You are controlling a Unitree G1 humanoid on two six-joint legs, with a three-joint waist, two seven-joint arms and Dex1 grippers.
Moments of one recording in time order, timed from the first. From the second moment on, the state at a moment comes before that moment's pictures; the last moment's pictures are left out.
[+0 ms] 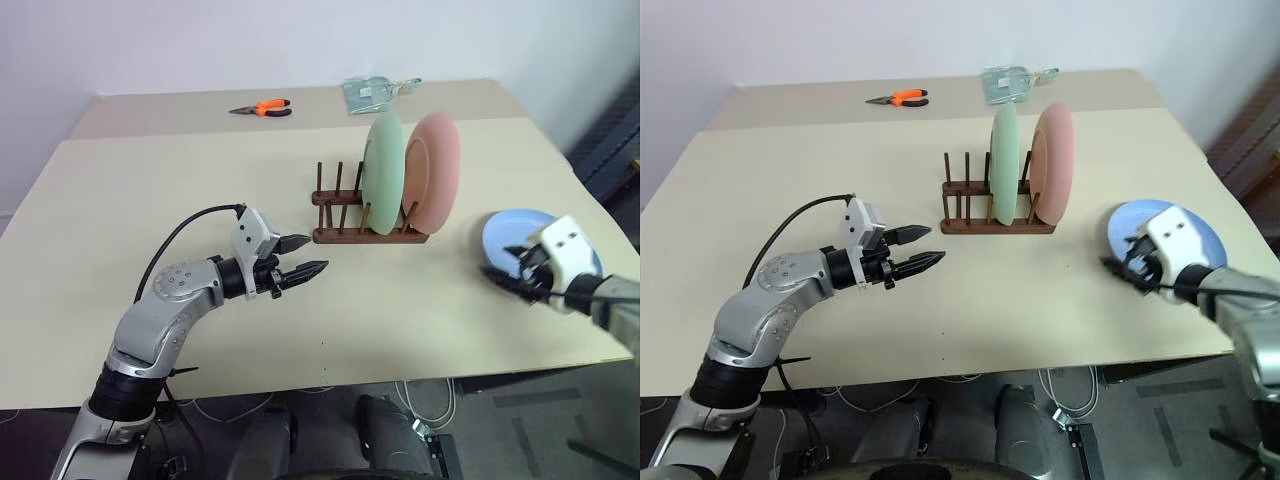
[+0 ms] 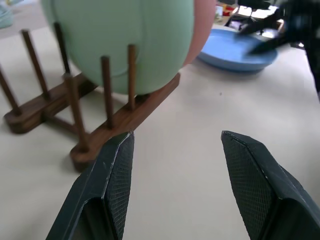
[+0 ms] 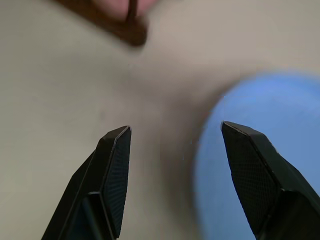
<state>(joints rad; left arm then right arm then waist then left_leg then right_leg) -0.32 0.50 -0.11 -0.33 -0.47 0.56 -0.76 0.00 -0.91 -0.24 -0.26 0.34 0.65 0.62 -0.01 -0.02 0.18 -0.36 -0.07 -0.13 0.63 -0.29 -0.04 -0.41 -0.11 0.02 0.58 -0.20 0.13</state>
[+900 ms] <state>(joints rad) -0.29 0.51 -0.09 -0.34 -0.46 0.55 -0.76 -0.92 -0.58 -0.32 -0.27 0.54 0.62 0.38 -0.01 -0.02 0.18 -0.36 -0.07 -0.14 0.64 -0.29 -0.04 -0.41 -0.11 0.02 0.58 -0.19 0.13</state>
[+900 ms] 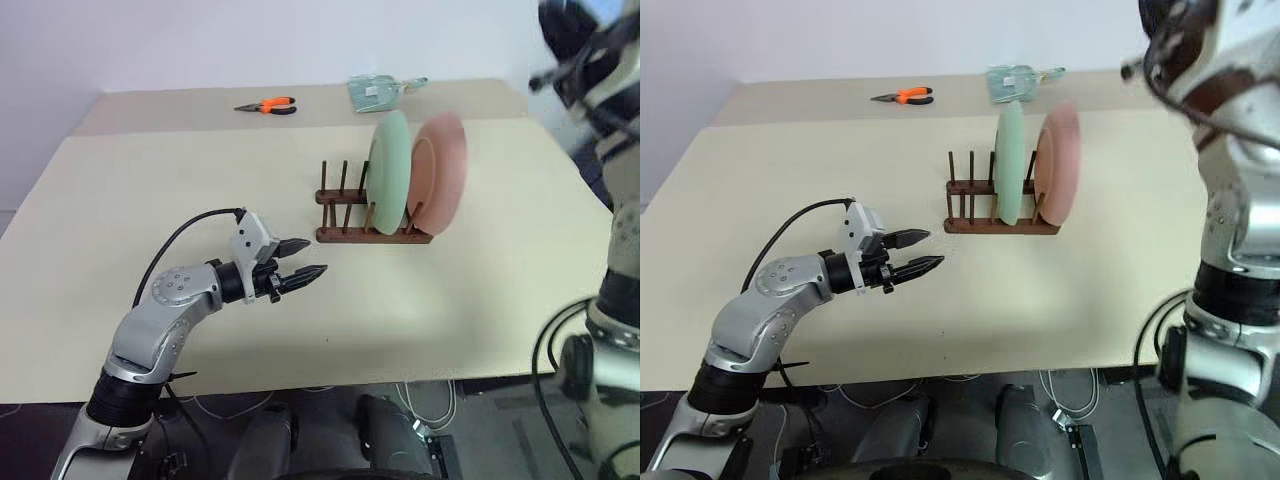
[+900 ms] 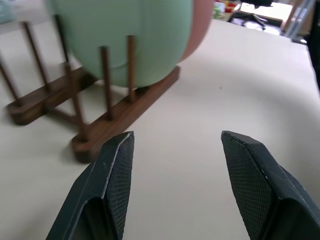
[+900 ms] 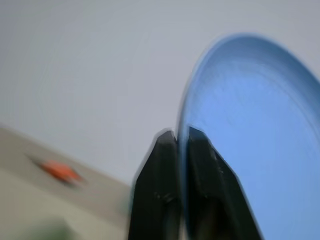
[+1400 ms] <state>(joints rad) -0.24 0.57 0.02 -0.28 -0.43 0.51 -0.74 -0.90 0.00 -0.26 -0.25 1.24 0.91 -0.27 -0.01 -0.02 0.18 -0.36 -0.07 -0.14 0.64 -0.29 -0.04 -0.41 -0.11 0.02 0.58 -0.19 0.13</state>
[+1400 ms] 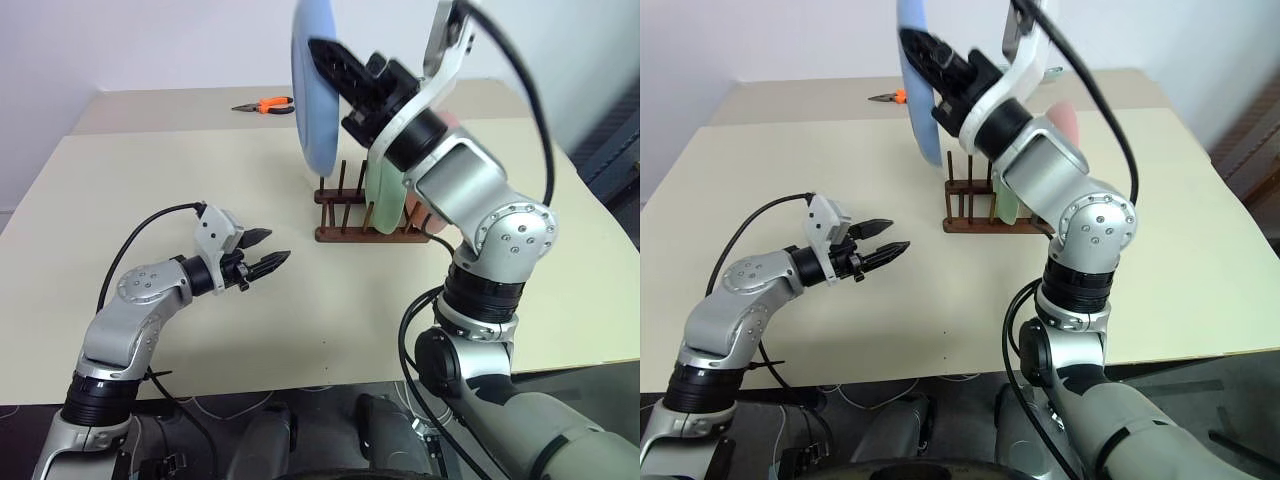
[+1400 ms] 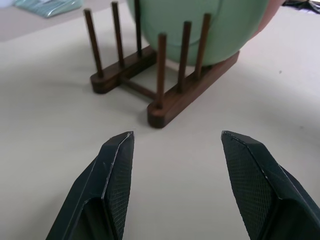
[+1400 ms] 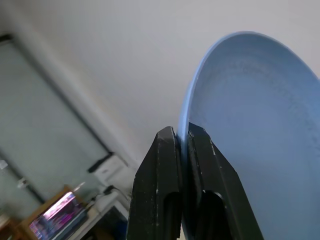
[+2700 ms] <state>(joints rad) -0.21 0.62 0.07 -0.08 -0.35 0.37 -0.72 0.01 -0.87 -0.47 -0.31 0.72 0.63 0.71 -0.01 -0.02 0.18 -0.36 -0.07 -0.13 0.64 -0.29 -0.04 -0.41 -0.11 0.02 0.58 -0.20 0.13</state>
